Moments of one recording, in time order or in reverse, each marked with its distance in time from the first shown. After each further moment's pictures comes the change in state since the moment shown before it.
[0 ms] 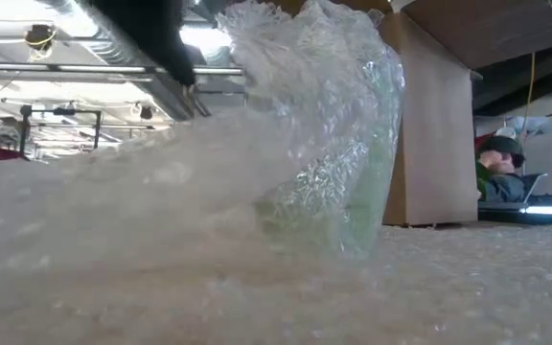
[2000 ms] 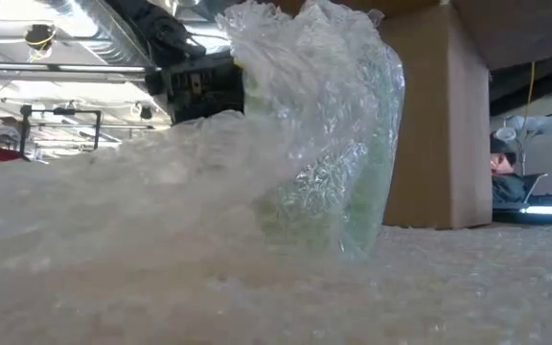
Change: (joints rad) left arm 0.805 0.105 -0.158 0.155 1.033 0.524; right arm 0.207 -0.336 0.000 -0.807 0.290 0.541
